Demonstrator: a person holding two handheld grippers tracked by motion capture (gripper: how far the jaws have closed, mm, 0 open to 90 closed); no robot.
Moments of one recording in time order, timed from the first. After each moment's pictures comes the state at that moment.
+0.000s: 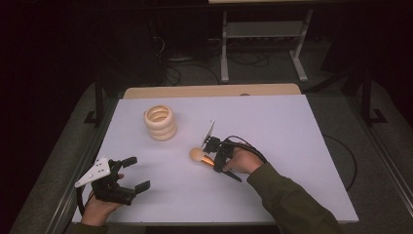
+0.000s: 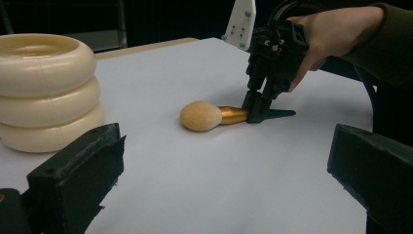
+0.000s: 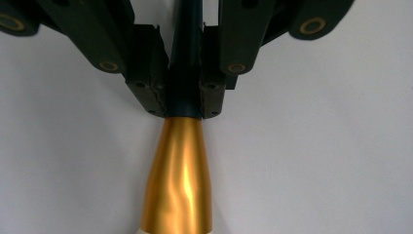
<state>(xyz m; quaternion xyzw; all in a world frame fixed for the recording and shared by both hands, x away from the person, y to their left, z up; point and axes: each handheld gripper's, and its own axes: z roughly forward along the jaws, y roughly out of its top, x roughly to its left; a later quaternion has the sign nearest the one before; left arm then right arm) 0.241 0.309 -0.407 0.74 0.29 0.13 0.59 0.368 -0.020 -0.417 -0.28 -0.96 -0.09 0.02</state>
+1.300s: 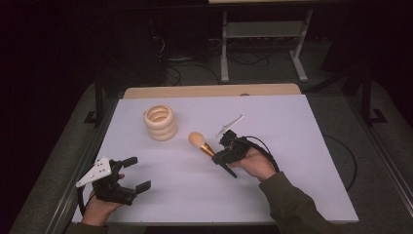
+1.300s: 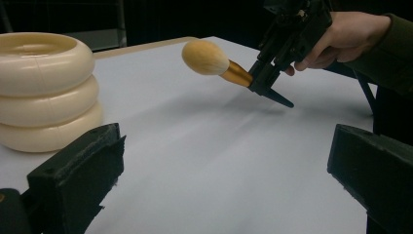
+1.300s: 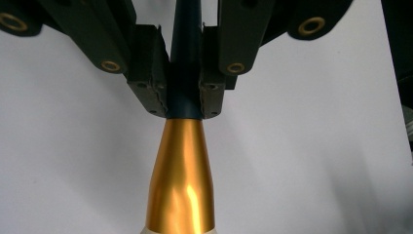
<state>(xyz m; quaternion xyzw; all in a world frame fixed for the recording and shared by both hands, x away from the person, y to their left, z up) 0.242 0.307 -0.408 0.74 0.29 0.13 0.59 0.353 -0.068 -0.395 -0.30 -0.90 -0.33 0.02</state>
